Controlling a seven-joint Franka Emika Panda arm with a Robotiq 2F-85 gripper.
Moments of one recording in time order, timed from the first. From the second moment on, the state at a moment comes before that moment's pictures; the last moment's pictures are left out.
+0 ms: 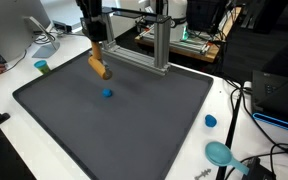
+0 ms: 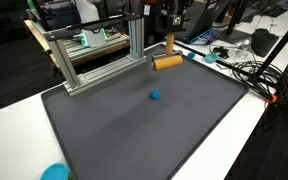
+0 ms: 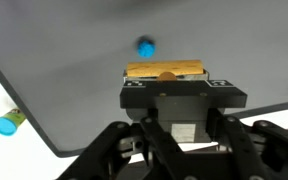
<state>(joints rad) 0.03 0.18 0.01 -1.75 -0.13 2.04 0.44</state>
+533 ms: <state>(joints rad) -0.03 0.24 -0.03 -1.73 -0.07 2.04 0.30</state>
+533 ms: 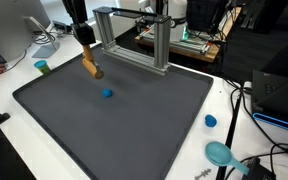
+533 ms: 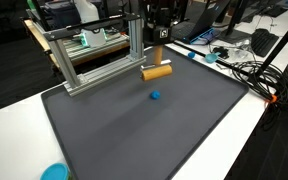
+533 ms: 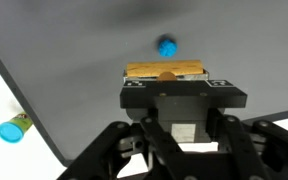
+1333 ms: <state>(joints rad) 0.00 0.18 -0.02 -1.93 -0.07 2.13 0.22</state>
